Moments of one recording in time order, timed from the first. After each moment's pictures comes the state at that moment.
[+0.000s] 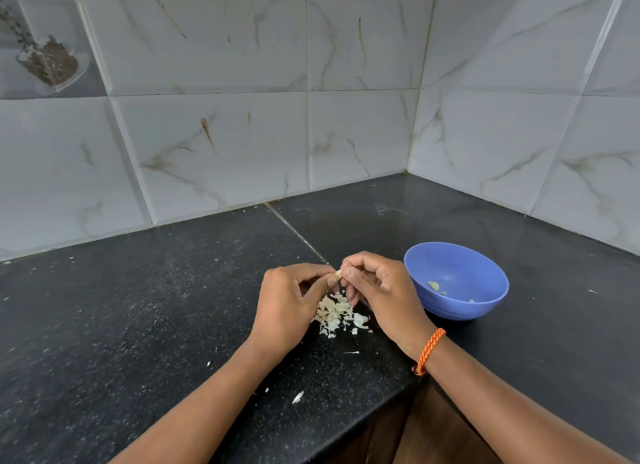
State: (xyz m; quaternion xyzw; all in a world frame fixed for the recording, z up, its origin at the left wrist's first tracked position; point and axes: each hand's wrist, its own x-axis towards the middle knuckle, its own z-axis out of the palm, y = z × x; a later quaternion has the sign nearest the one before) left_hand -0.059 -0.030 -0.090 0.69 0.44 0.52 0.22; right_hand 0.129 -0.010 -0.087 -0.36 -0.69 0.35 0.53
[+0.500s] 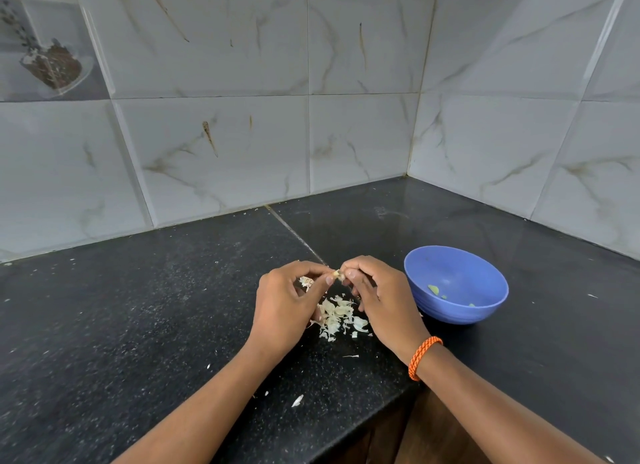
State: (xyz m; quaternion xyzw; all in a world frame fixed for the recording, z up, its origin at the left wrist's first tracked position) left_hand -0.058 -0.030 -0.090 0.64 0.49 0.53 0.24; right_hand 0.128 -0.008 -0.098 -0.43 -0.73 0.19 0.50
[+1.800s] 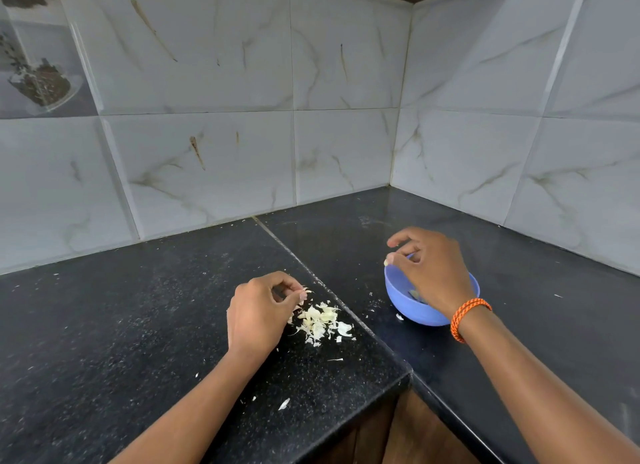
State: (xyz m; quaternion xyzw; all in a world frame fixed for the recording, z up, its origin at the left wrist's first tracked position) left_hand -0.073 -0.017 -0.104 0.63 0.60 0.48 0.13; right_hand 0.209 -0.002 -0.032 -0.58 -0.67 0.11 0.46
